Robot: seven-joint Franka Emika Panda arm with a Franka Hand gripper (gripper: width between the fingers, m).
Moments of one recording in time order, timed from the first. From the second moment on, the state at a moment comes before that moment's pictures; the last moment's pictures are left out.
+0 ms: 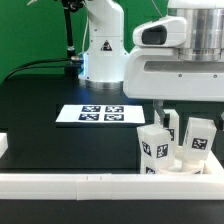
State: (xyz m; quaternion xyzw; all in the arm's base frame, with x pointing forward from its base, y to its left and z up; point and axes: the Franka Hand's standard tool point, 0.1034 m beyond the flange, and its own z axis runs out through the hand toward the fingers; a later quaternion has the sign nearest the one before) arm 0.644 0.108 0.092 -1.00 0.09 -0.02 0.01
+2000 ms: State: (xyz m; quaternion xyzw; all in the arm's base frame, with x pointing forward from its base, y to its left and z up) arm 0.637 0.105 0.085 -0.75 0.66 -0.03 0.03
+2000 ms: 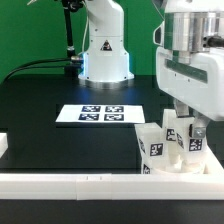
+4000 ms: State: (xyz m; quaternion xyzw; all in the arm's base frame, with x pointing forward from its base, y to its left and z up) arm 0.643 0.121 0.122 -0.85 0.52 -0.05 0.07
